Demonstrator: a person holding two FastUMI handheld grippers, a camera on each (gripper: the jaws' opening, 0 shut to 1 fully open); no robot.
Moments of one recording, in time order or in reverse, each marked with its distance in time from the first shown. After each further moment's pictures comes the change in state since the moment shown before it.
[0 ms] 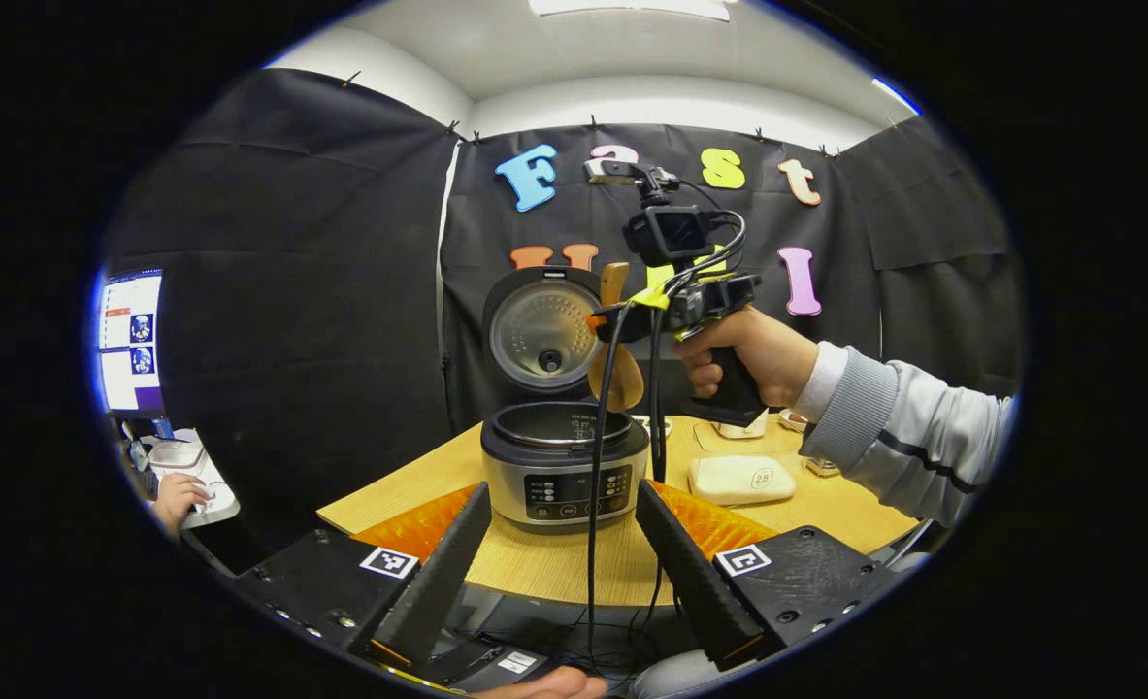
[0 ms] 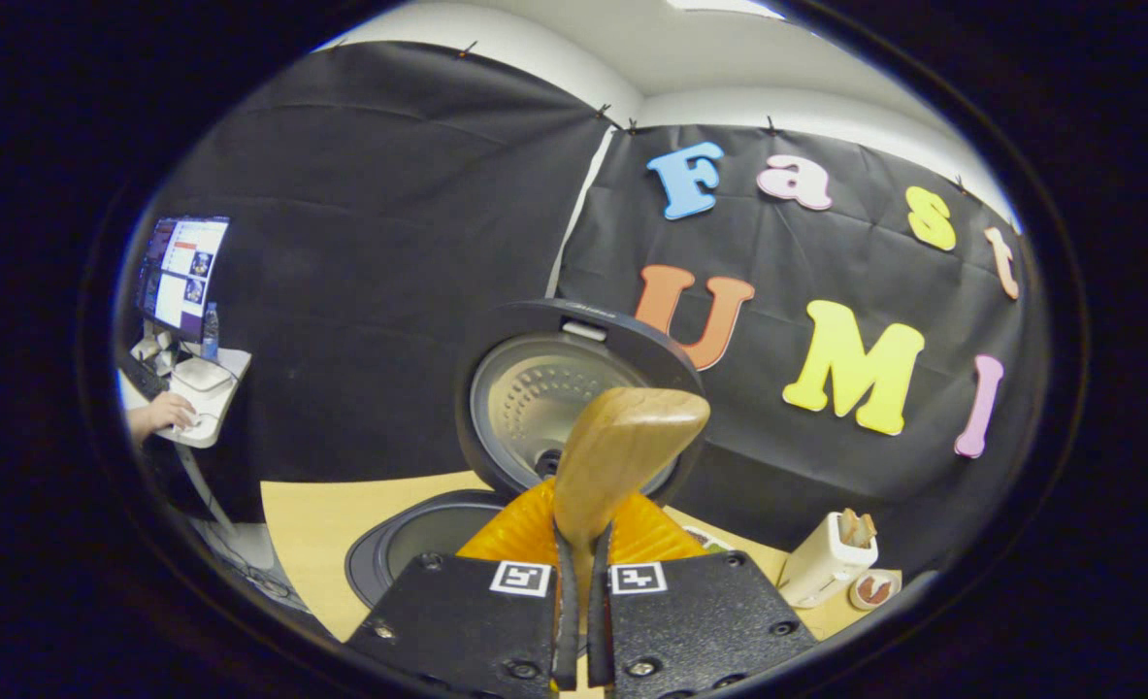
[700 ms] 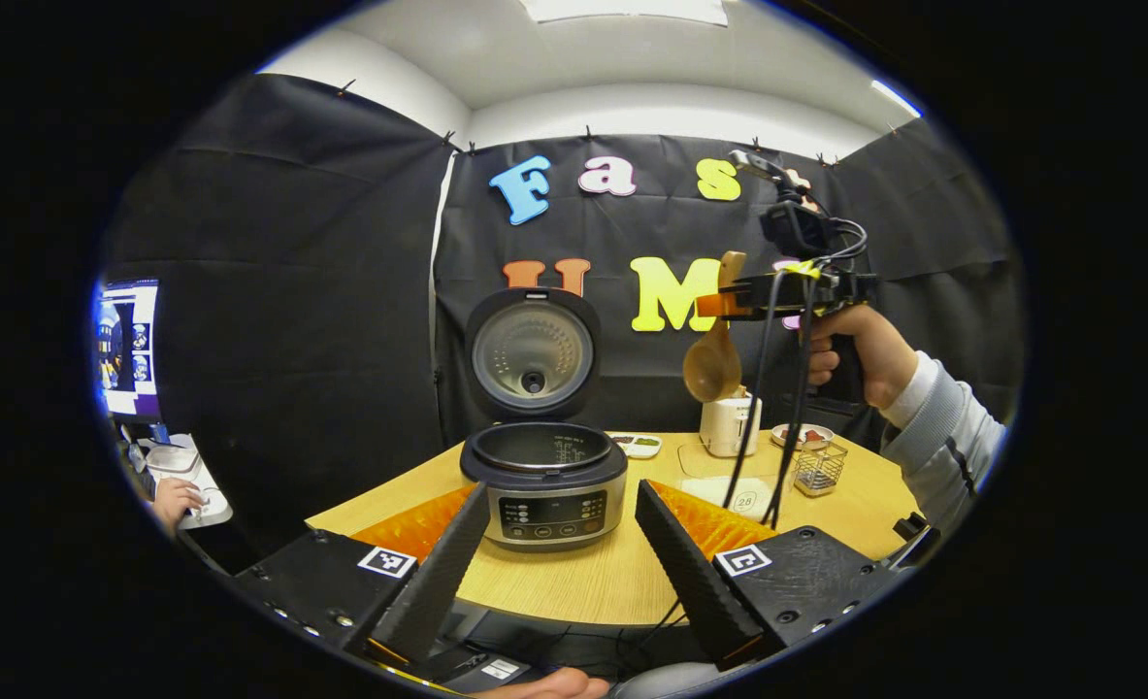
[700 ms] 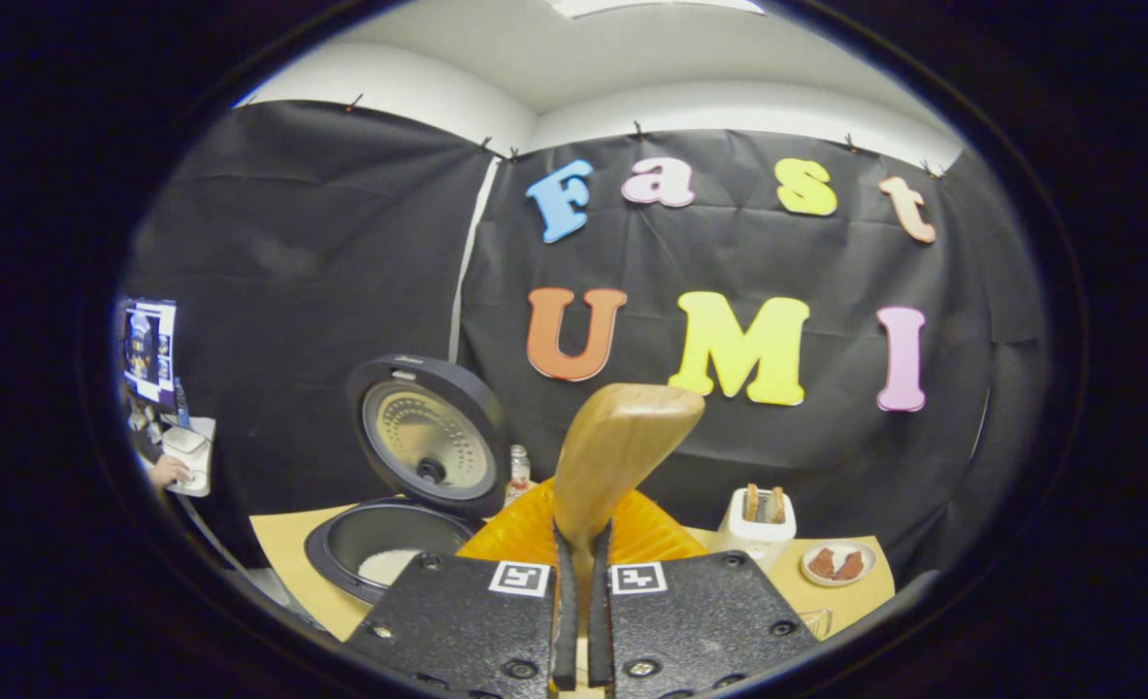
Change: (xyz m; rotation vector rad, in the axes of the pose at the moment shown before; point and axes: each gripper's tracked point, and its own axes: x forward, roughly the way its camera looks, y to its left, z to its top) left arm 0.012 -0.034 0.026 -0.002 -0.037 -0.007; right arm -0.115 -0.156 -0.002 0.184 -0.054 -0.183
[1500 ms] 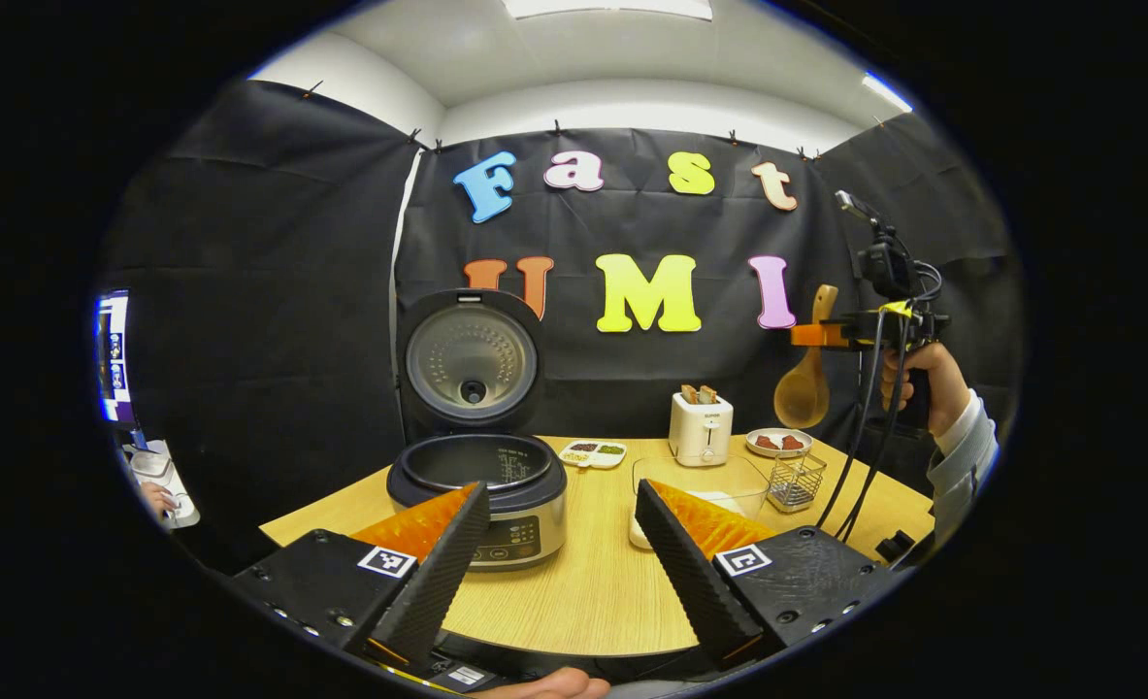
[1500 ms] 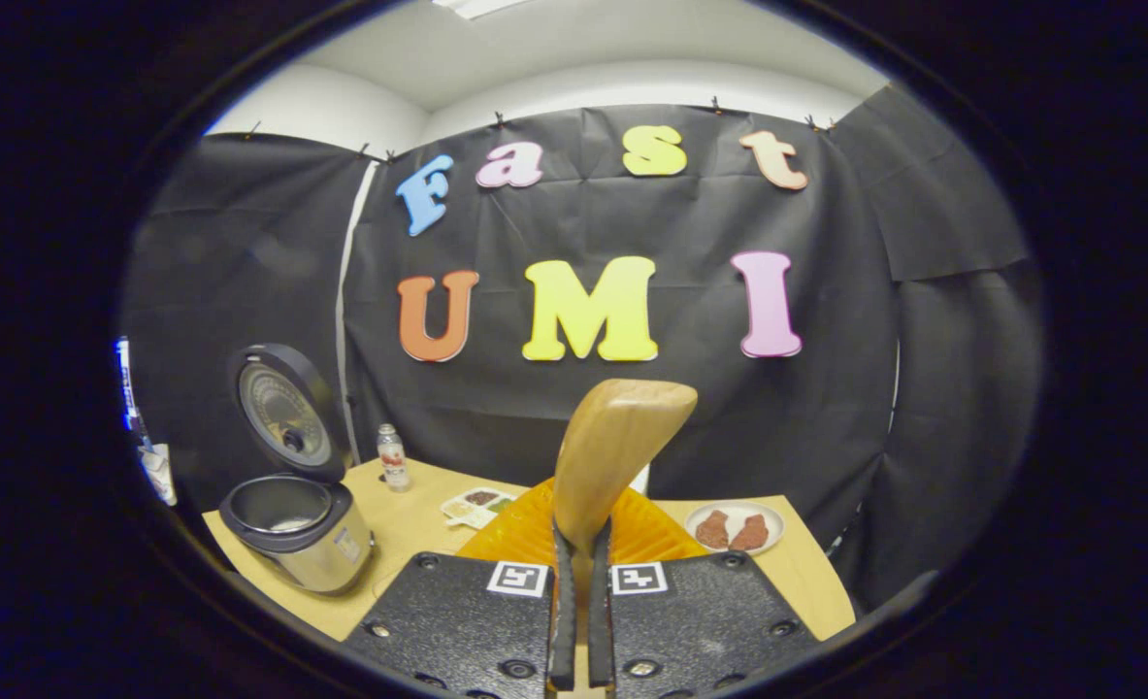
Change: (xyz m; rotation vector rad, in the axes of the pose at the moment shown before) left arm 0.048 -0.066 0.011 0.009 -0.001 -0.059; right arm -0.056 -0.212 -0.069 0.128 0.073 -0.267
